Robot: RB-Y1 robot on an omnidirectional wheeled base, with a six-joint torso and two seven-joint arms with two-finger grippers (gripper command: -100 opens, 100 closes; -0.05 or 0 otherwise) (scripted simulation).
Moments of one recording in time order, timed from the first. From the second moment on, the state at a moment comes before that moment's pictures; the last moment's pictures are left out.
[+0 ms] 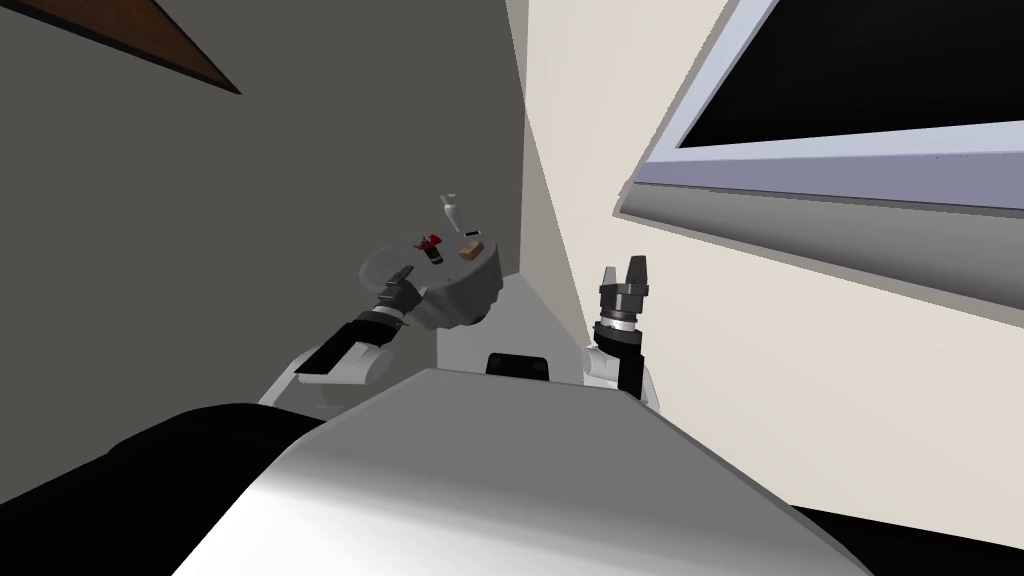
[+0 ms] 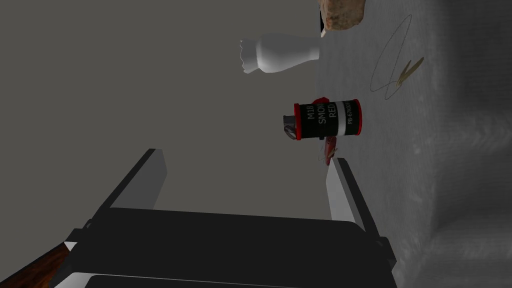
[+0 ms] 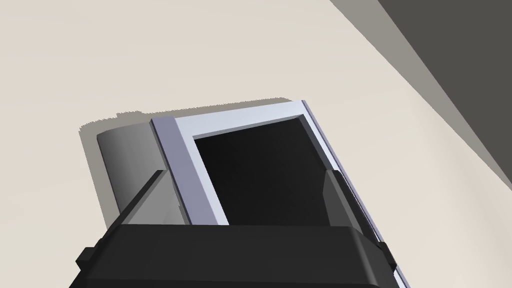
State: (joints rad) left arm 0.68 0.53 0.33 -2.45 0.34 0.28 0.22; right arm 0.47 -0.01 0.04 -2.24 0.05 -0.48 0.10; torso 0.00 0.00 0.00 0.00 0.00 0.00
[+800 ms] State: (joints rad) left arm 0.69 0.62 0.39 -2.47 0.44 0.48 0.27; right arm 0.47 -0.01 0.04 -2.24 0.05 -0.48 0.10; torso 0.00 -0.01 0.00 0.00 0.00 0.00
